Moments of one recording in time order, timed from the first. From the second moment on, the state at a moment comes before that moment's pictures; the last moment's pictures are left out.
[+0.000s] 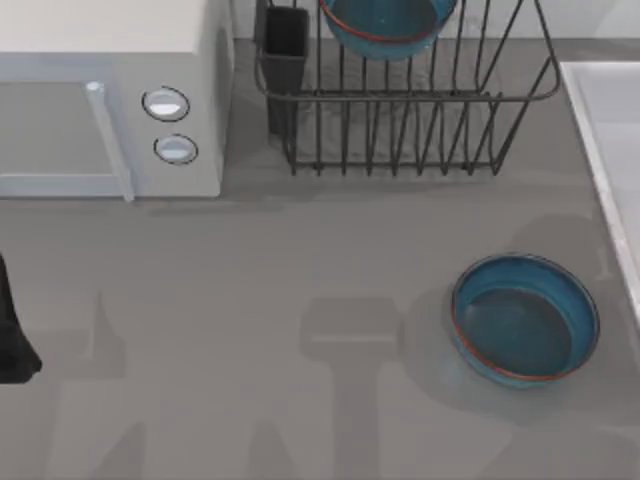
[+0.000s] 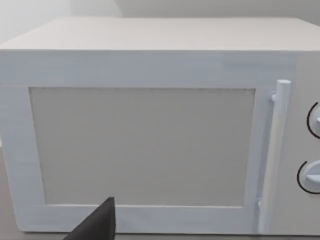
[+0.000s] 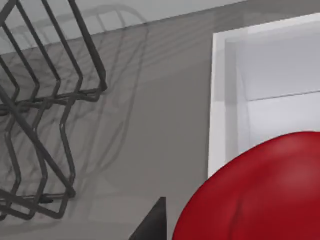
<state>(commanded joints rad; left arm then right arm) 0.00 0.00 0.00 0.00 0.00 0.00 -0.25 1.62 0.67 0.49 -0.46 0.15</state>
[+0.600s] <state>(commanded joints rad) 0.00 0.00 0.00 0.00 0.00 0.00 -0.53 1.49 0.60 0.91 -0.50 0.02</state>
